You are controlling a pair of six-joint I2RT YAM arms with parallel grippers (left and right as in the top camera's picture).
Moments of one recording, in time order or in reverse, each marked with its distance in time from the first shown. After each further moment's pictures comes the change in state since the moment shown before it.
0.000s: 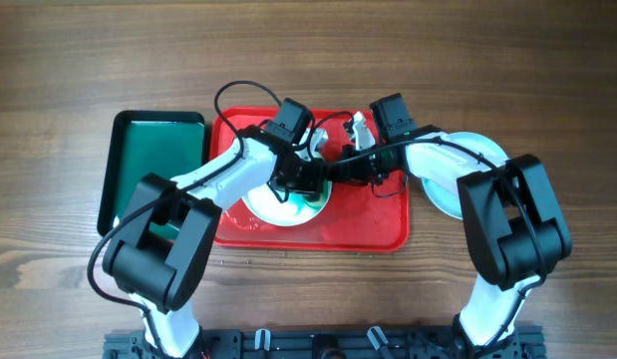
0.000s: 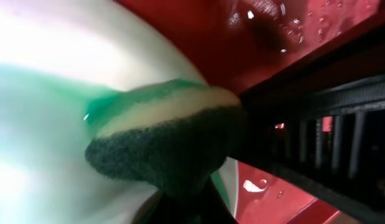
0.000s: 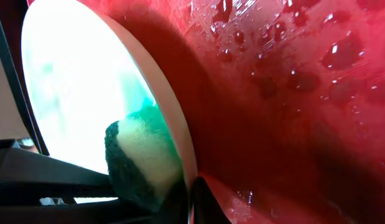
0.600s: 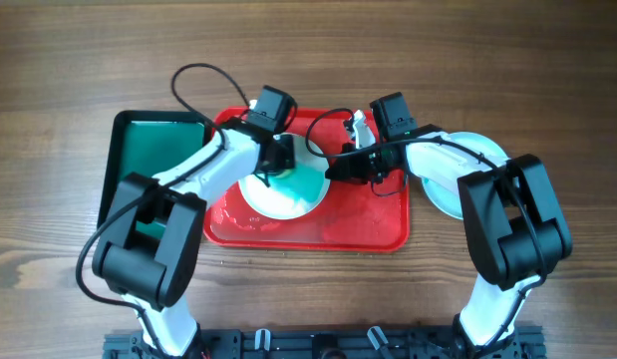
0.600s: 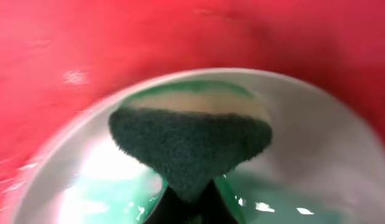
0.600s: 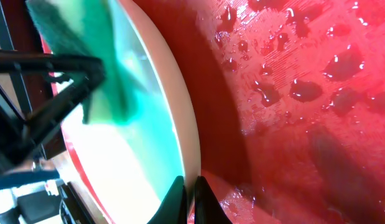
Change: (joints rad) left arm 0.096 -0.009 0.019 -0.004 -0.434 -0.185; right arm -0.003 0.000 0.002 0.009 -0.002 0.004
